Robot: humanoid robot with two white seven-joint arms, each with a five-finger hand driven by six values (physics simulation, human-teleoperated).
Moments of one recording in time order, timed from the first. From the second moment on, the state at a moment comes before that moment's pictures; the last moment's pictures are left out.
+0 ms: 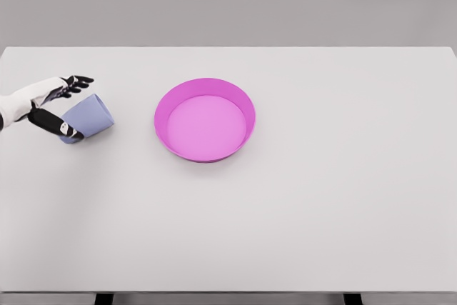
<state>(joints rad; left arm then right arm) -0.37 0.79 -0.27 -1.65 -0.01 0.45 -0.61 0.01 0.00 -0.10 0.05 -0.05 -0.07 0.10</state>
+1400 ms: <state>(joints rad) -0.48 0.73 -0.40 -1.49 -0.02 0.50 -0.61 0.01 0.00 -0.10 0.05 -0.05 -0.07 0.10</state>
